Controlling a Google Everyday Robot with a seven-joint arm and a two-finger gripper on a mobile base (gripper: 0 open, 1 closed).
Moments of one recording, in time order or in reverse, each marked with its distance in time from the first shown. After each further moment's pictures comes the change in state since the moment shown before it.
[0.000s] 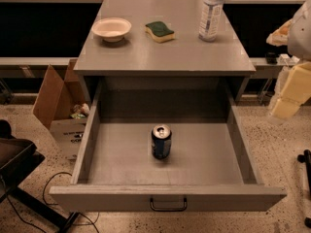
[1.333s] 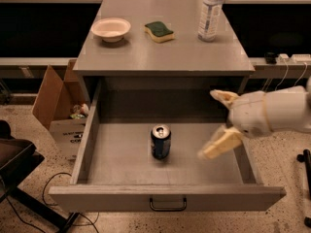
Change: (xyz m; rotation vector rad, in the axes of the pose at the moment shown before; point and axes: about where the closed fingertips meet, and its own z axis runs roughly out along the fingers) arm -0.058 0.040 0.170 -0.066 -0.662 0.047
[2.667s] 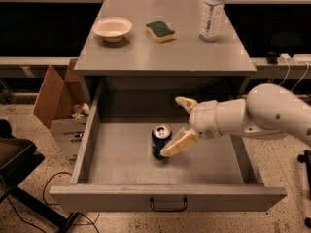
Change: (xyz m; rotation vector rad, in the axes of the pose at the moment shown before) arm -0.014 -0.010 0.110 -0.047 -0.173 0.030
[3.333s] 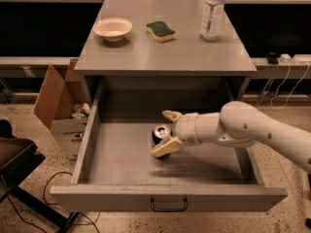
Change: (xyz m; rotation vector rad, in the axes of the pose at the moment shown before) arm 0.059 -0.018 0.075 0.007 0.001 0.029
